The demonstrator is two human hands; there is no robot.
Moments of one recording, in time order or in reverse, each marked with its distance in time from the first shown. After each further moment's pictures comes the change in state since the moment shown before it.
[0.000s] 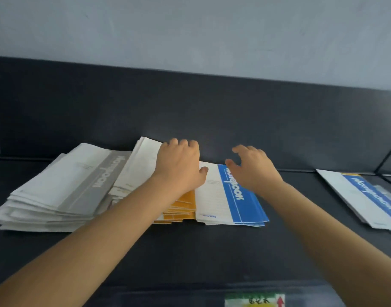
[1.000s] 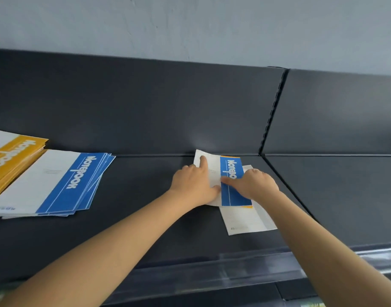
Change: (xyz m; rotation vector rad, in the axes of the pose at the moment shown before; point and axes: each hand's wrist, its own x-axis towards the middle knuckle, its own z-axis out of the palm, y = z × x) left_hand 0.056 0.389 0.043 -0.308 -0.304 0.042; right_hand -0.036 0.367 -0.078 -0.108 -0.248 0.428
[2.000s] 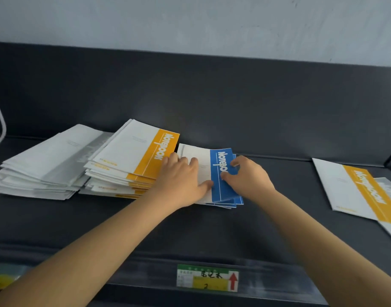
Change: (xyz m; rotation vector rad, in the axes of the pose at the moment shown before) left_hand -0.118 -0.295 -0.082 0.243 0.004 -0.145; right_hand -0.099 -0.292 0.077 0.324 0.035 -0.356
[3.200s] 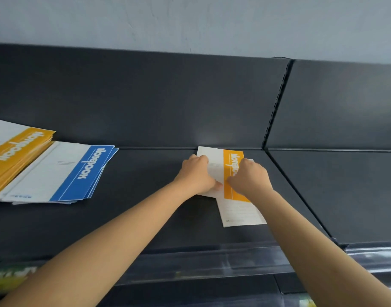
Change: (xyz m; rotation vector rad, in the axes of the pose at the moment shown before) left_hand 0.075 0.330 0.001 -0.635 -0.177 -0.014; right_hand -0.008 0.263 -0.164 -0.271 0.077 0.207
